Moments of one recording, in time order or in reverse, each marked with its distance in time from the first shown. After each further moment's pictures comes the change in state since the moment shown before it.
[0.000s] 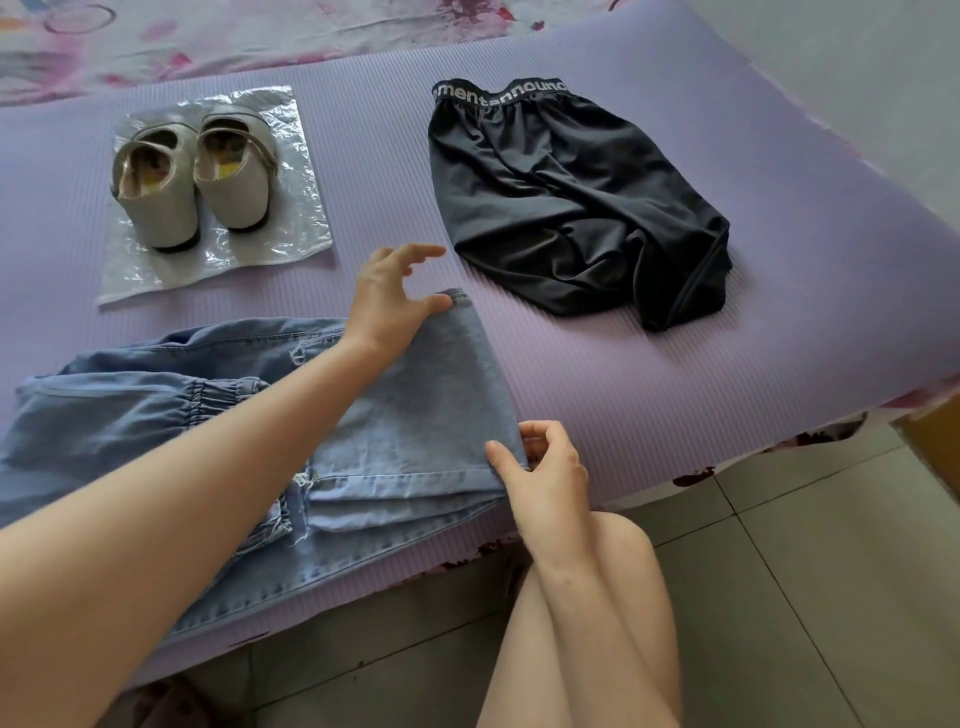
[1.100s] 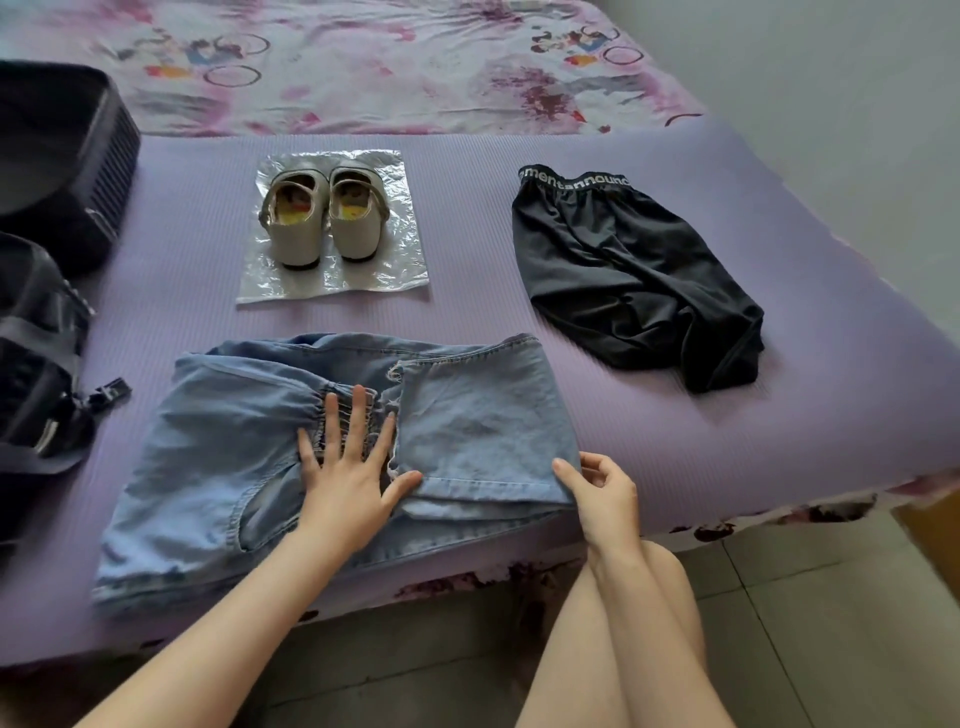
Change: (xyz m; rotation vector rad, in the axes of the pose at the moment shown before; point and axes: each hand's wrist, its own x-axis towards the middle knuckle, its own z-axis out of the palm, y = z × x) left_hand -0.165 -0.091 -0.067 0.831 -0.199 -0.176; right_hand -0.004 -0.002 0.008 0.256 -0.009 0.098
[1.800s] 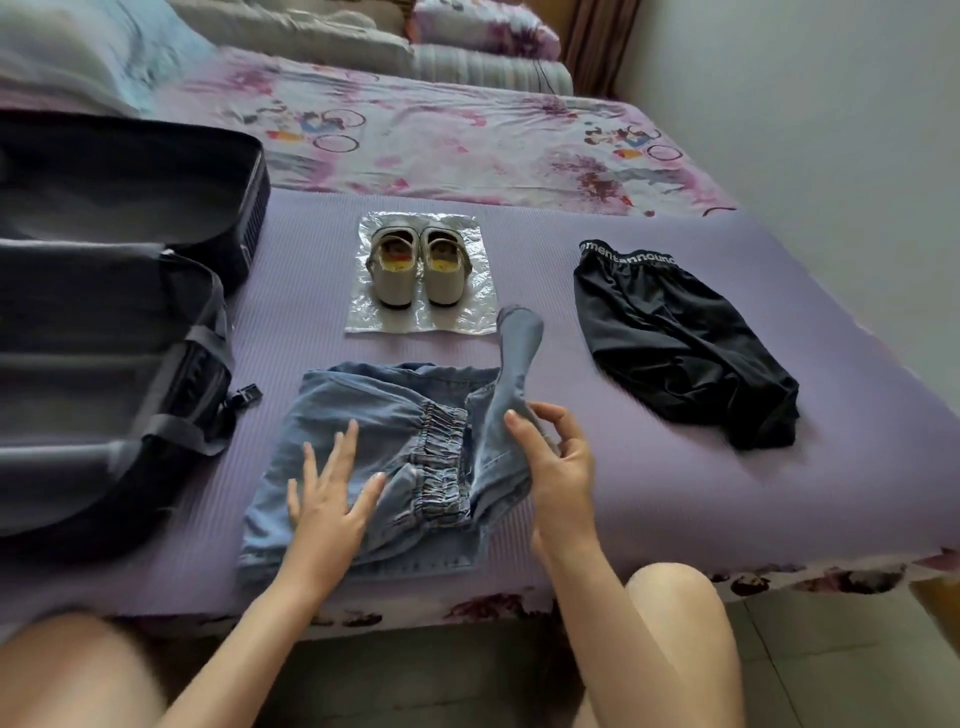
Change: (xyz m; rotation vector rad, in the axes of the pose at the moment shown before) left_hand -0.076 -0.089 -0.041 -0.791 0.248 -0.148; right_hand -0.115 -0.102 0.108 0.417 -0.297 -0.254
